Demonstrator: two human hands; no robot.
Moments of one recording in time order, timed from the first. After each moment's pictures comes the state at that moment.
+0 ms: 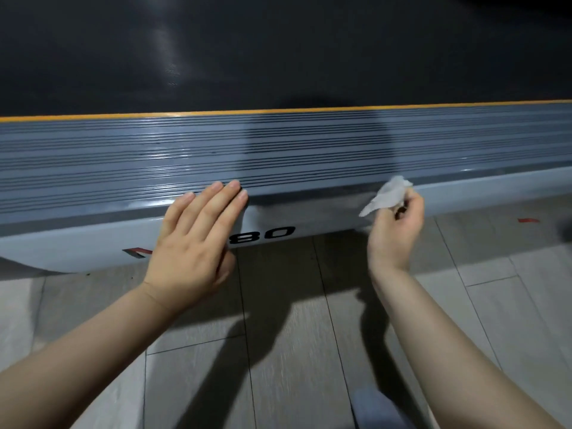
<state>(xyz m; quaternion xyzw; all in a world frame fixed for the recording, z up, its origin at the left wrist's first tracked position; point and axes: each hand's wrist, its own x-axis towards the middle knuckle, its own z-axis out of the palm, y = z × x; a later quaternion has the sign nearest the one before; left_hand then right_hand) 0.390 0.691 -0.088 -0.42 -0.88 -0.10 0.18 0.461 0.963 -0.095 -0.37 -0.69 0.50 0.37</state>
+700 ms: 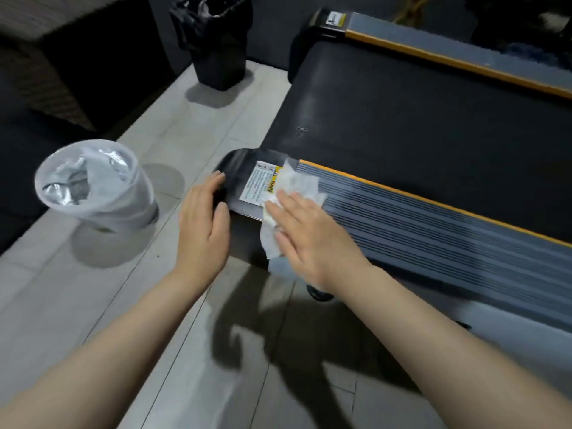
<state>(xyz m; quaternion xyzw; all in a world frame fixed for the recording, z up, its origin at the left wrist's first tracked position) 0.339 0.437 -0.066 0.03 -0.86 -0.46 0.21 0.326 0.632 -0.031 0.34 -0.93 0.13 0.04</state>
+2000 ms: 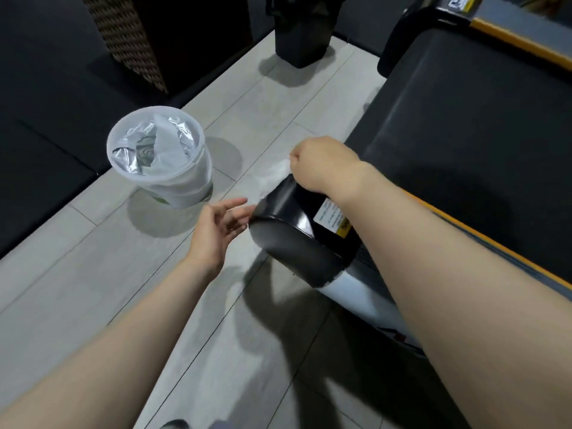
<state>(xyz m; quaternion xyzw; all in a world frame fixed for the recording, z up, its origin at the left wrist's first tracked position) 0.316 0.358 -0.133 0.32 -0.51 -0.80 0.04 0.172 0.490 -0.020 0.27 -0.95 0.01 -0.17</state>
